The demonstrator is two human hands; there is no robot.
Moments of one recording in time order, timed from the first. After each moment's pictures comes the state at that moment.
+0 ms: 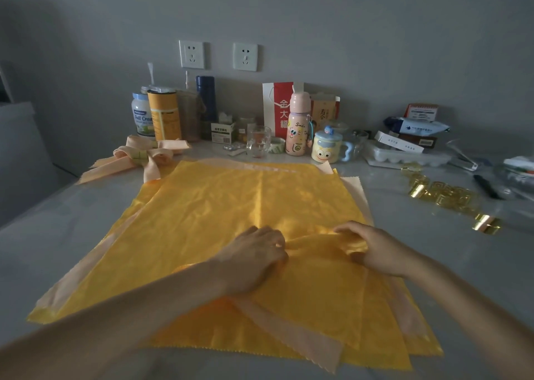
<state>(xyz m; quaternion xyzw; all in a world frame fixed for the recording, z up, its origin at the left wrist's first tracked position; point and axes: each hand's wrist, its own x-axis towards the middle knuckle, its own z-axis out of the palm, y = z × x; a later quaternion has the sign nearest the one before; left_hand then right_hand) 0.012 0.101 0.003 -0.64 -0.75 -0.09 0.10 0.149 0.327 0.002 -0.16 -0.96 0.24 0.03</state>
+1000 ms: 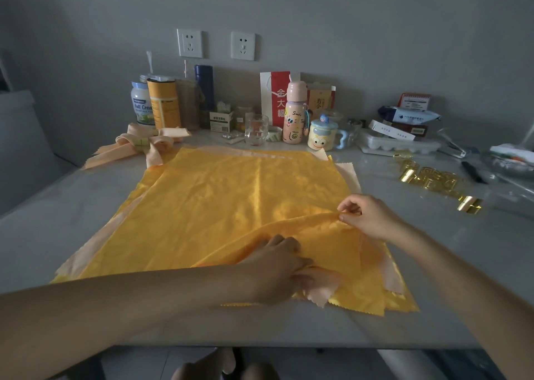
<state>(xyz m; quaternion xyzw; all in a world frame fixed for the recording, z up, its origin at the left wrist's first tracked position) 0.080 0.095 0.003 -0.60 -0.80 0.00 -0.10 0.146 0.326 0.006 -0.23 -0.93 0.25 0.13</state>
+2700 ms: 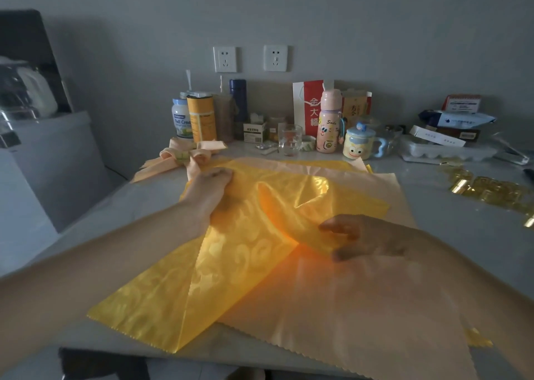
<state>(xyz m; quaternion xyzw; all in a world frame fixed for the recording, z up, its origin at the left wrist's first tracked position) -0.021 0.026 0.081 -0.08 -0.74 -0.65 -0.14 0.103 0.273 0.018 -0.05 -0.91 0.39 -0.11</state>
